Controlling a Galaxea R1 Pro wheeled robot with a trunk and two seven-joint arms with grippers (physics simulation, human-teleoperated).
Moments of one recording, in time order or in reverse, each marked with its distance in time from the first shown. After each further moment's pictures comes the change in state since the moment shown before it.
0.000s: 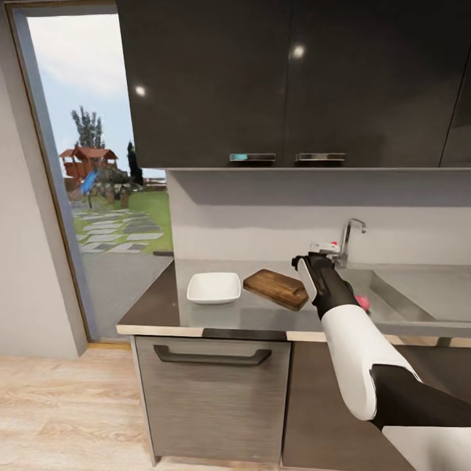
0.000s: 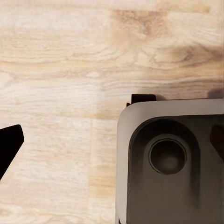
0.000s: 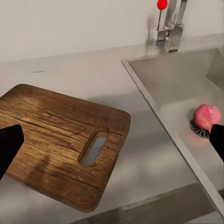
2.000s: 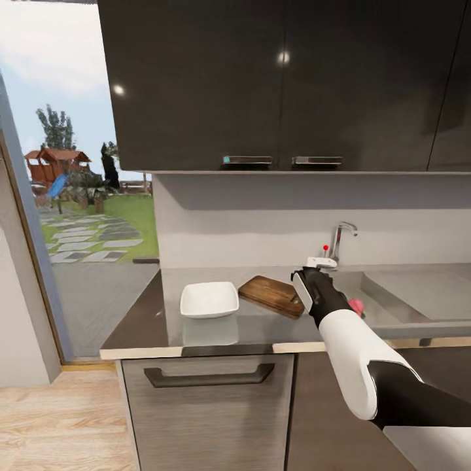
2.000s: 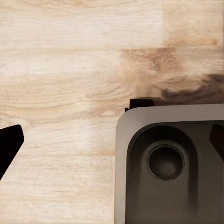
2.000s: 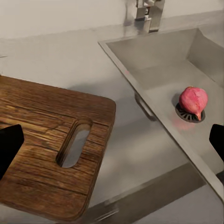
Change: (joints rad) left arm 0.000 0.000 -0.002 0.001 -0.001 -0.001 -0.007; right arm 0.000 -0.006 0.000 0.179 0.000 -0.103 -0.054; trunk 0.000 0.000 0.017
